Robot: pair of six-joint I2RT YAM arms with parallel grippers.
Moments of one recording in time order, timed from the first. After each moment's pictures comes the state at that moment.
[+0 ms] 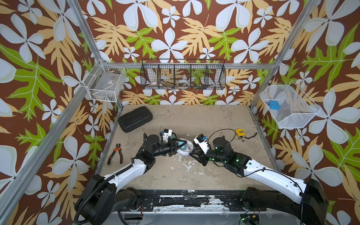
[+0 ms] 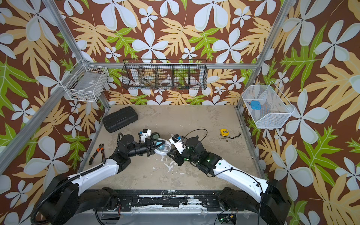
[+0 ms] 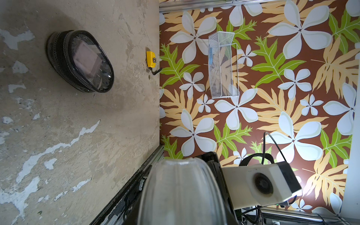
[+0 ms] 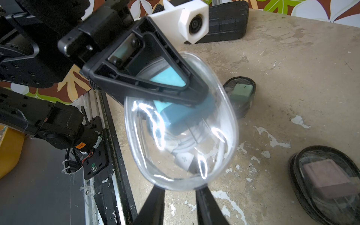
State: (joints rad) left arm -0.50 1.21 0.53 0.52 0.68 -1.40; right arm 0.80 1.13 0.73 -0.08 -0.32 0.16
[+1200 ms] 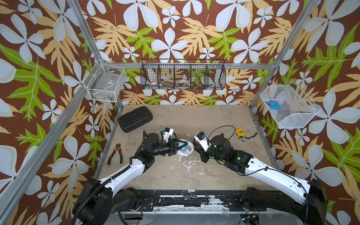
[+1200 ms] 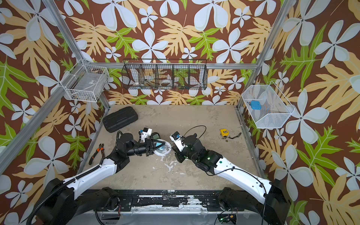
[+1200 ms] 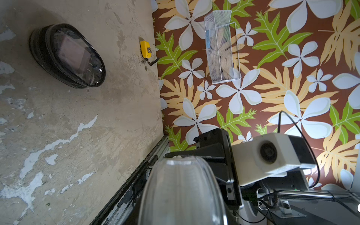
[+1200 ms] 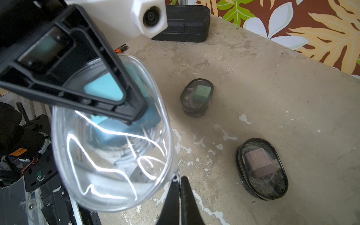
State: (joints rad) left arm -0.49 1.16 0.57 0.38 0.78 -1.25; right arm 0.82 1.13 0.85 -0.26 -0.07 0.04
